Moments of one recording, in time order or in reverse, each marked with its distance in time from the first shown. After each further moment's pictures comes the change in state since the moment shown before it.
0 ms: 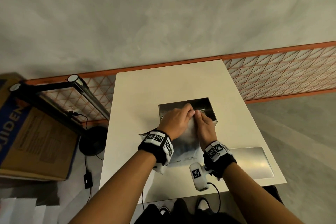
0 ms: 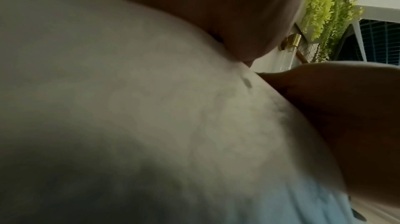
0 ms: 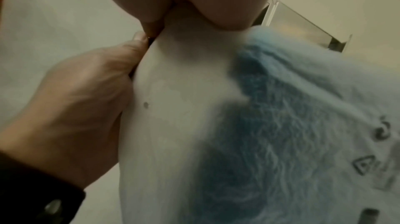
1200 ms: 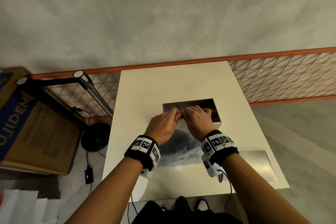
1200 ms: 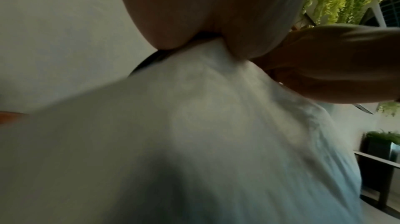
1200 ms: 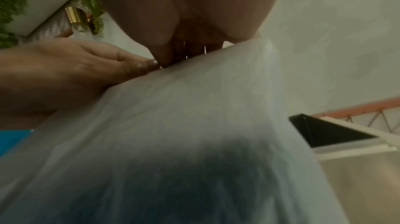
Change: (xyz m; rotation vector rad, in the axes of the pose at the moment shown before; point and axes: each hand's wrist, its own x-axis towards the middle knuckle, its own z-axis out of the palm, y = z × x) left_hand -0.039 -0.035 -0.020 0.138 0.029 -0.077; right_hand 0.018 -0.020 0.021 -1.333 -0.173 -0.569
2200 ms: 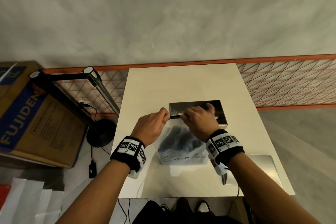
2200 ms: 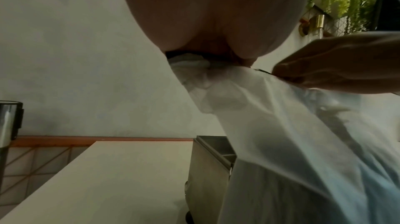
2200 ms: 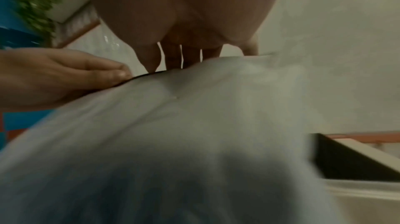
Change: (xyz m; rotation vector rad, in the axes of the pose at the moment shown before) left_hand -0.035 -0.041 -0.028 0.093 0.013 -0.038; right_hand 0.002 -0.012 -0.008 -0.095 -0.076 -0.084
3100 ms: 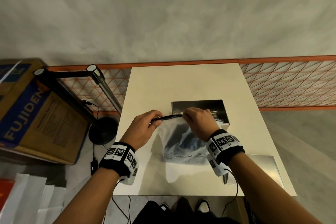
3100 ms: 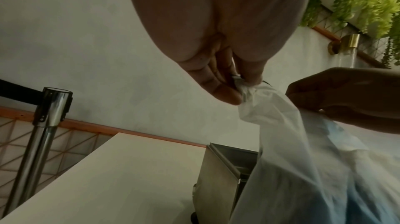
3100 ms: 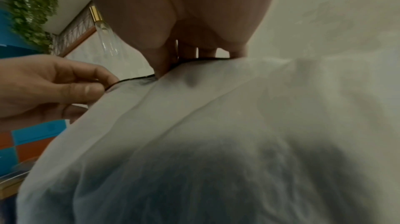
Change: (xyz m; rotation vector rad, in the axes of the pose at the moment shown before) left_hand -0.030 -0.026 -0.004 -0.438 0.108 -0.117; right_hand -0.001 -0.006 0.001 0.214 -0.012 -0.048
